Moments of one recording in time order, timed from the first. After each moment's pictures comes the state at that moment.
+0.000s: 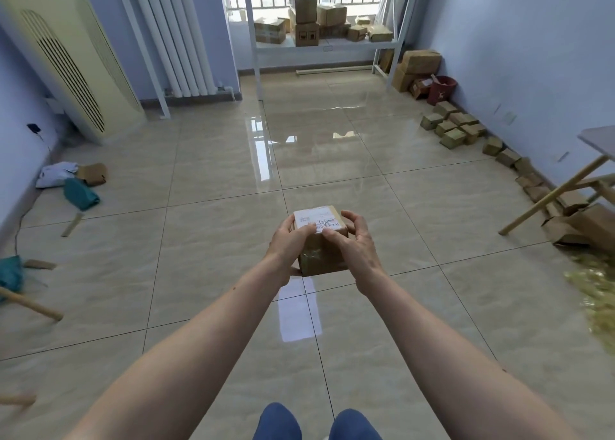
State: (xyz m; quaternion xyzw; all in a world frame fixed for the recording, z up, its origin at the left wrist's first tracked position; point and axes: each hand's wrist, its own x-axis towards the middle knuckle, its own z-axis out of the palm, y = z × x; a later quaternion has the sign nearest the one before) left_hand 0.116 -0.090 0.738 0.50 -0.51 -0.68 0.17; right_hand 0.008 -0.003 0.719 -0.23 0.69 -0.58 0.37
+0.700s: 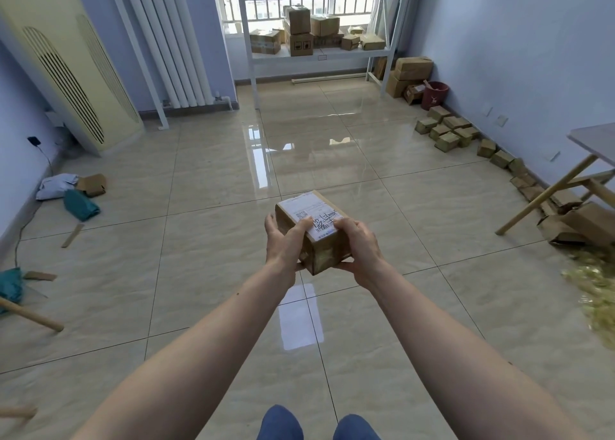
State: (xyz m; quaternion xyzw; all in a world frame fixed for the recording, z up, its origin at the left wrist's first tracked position) left_hand 0.119 -0.073 0.749 0.52 -0.43 -0.69 0.25; right_hand 0.006 0.002 0.740 -0.10 0.65 -0.60 0.45
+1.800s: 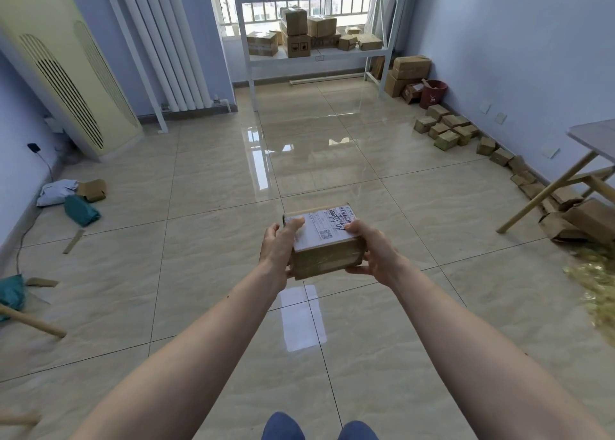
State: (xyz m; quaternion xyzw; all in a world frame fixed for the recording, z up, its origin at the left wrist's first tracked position) left_hand 0.124 -0.087 0.751 0.54 -0.42 -0.70 0.21; right_hand -0.032 0.014 0.736 -0.14 0.66 -0.54 0.51
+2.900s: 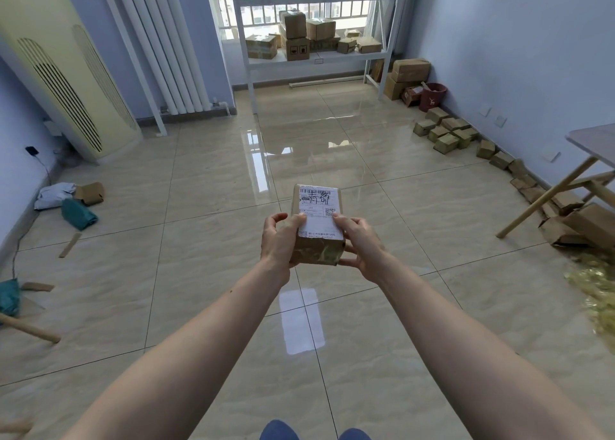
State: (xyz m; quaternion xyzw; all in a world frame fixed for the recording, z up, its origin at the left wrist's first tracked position) left_hand 0.084 -0.094 0.756 0.50 -0.43 -0.69 0.29; right_hand -0.048 -0.012 0.740 -0.15 0.66 -0.56 0.48
